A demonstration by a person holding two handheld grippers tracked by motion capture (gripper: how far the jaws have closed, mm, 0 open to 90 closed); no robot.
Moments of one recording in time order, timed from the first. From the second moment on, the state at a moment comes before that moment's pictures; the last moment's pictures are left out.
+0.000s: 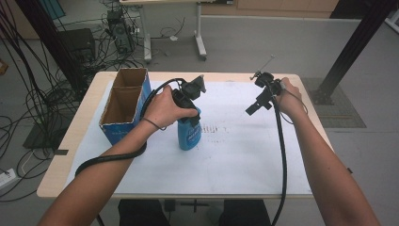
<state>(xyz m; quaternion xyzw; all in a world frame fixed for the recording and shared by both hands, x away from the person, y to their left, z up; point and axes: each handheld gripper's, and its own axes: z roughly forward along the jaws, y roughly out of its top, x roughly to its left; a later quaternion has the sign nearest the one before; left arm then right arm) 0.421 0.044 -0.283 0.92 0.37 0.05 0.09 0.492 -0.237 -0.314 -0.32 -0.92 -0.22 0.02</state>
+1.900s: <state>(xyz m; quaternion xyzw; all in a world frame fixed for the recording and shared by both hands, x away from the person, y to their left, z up) 0.420 0.044 -0.283 0.92 0.37 0.05 0.09 0.494 -0.239 -0.316 -0.32 -0.92 -0.22 0.02</state>
